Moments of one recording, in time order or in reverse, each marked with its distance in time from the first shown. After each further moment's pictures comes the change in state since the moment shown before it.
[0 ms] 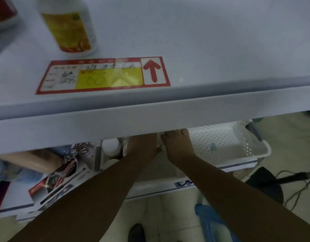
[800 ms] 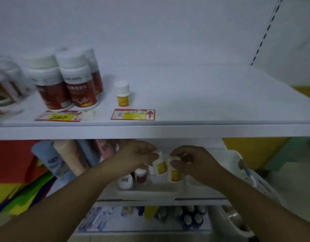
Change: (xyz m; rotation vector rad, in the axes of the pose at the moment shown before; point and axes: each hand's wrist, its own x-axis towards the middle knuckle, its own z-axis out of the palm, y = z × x) left_hand -0.126 -0.022 -0.186 -1.360 -0.032 -0.065; right_hand -0.110 0.040 -0.162 1.267 0.045 -0.132
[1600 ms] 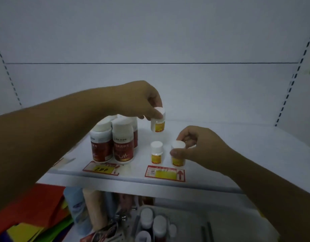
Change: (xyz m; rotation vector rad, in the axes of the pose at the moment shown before) left_hand -0.016 0.240 -0.131 0.801 0.260 0.180; right_hand 0.082 -0.169 -0.023 -0.309 0.053 -0.243
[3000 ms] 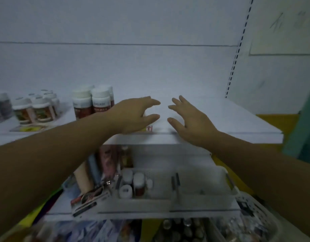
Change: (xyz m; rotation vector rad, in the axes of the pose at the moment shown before) left_hand -0.082 0.029 0.112 0.298 0.099 0.257; right_hand -0.106 0.036 -0.015 -0.550 0.251 -0.248
